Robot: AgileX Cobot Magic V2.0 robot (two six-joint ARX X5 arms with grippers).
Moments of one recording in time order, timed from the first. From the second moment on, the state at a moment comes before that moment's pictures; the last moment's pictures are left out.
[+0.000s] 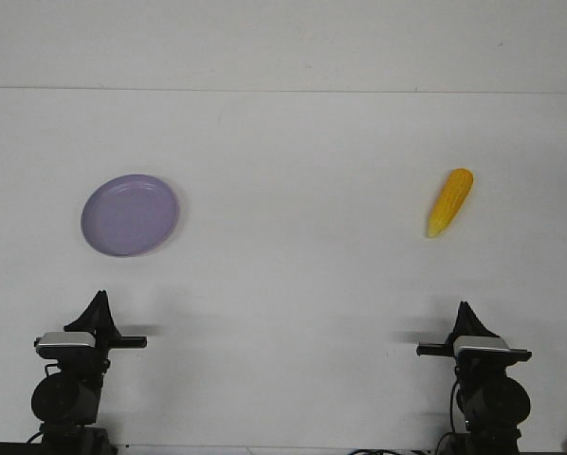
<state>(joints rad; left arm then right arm) -0.07 0.01 0.03 0.09 -0.12 0.07 -0.03 0.00 0.02 -0.12 0.03 0.00</state>
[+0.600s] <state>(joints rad) -0.07 0.01 0.03 0.09 -0.11 0.02 -0.03 0.00 0.02 -0.12 0.03 0.00</state>
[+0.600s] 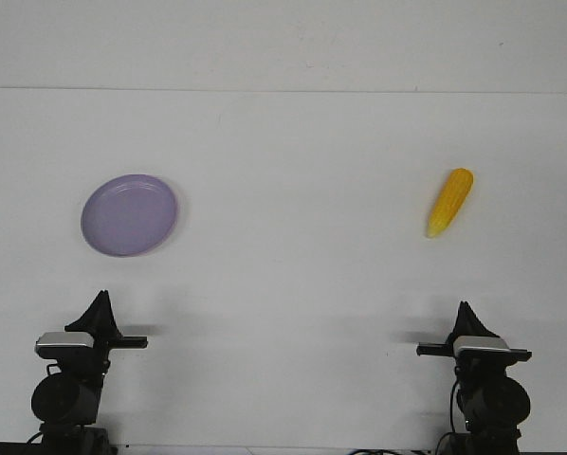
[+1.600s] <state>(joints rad) 0.17 1.03 0.89 -0.26 -0.04 -0.17 -0.03 0.00 0.02 -0.12 0.03 0.00</state>
